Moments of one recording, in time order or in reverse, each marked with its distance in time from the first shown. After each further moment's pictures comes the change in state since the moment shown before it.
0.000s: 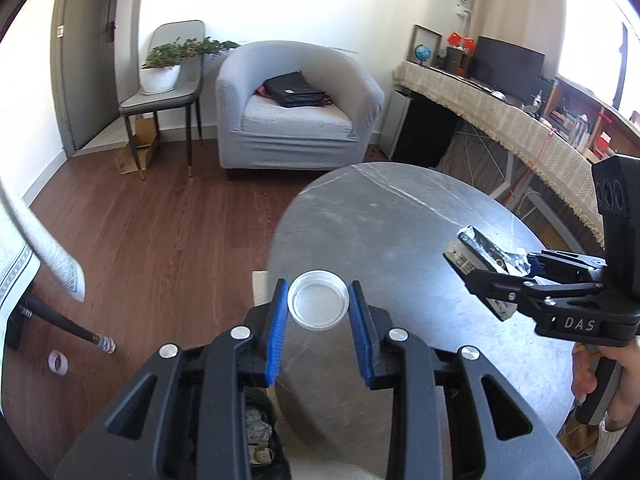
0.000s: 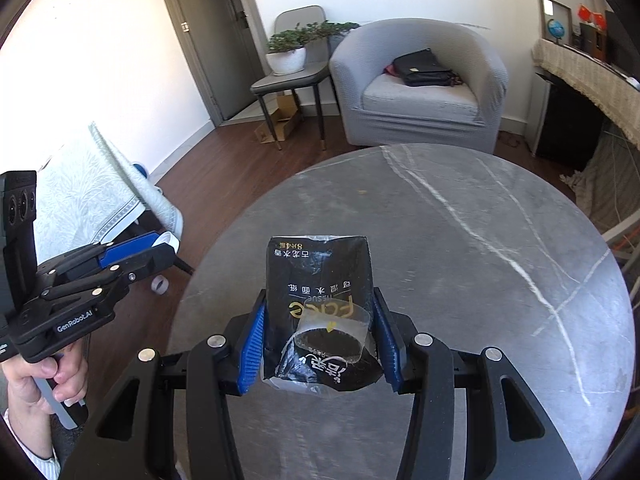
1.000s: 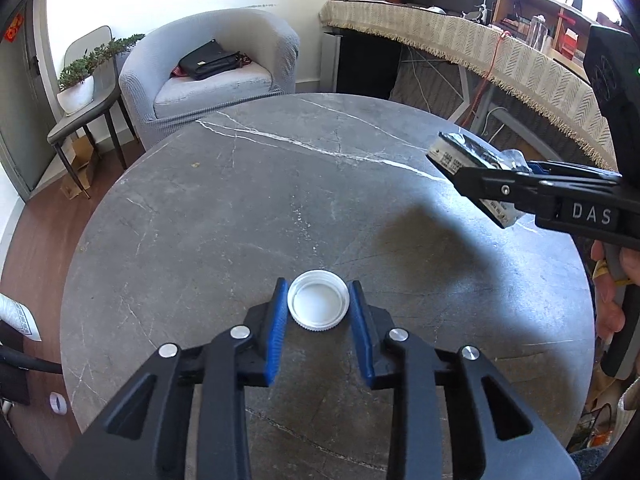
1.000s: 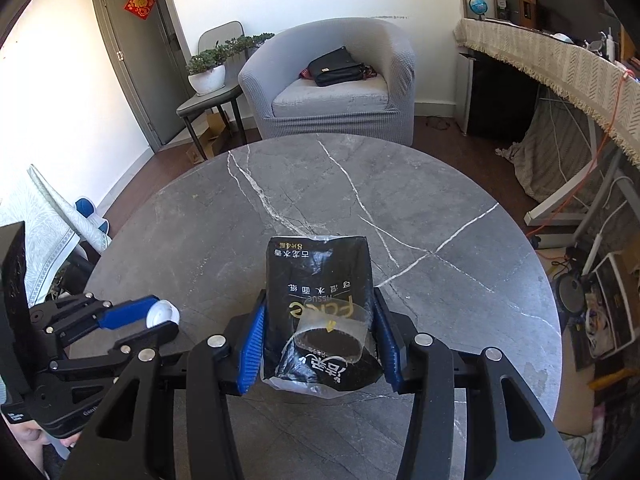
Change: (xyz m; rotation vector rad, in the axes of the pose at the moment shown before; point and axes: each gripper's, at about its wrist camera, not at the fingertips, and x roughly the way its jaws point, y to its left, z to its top) left arm 0.104 -0.158 -0.012 0.241 0.167 -0.087; right arm -0.035 -0.147 -0.030 0.145 -0.045 -0.169
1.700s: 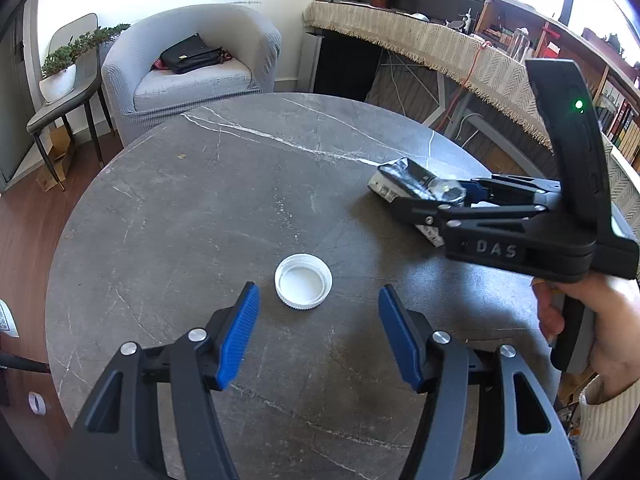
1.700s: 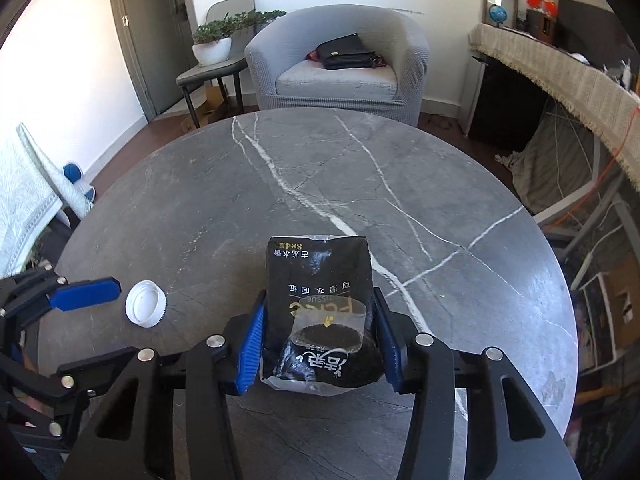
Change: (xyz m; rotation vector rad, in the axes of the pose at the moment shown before) left arm -0.011 0.011 -0.009 -0.014 0.003 -0.109; right arm 0.028 0.019 -0.007 -0.081 0.057 -0.056
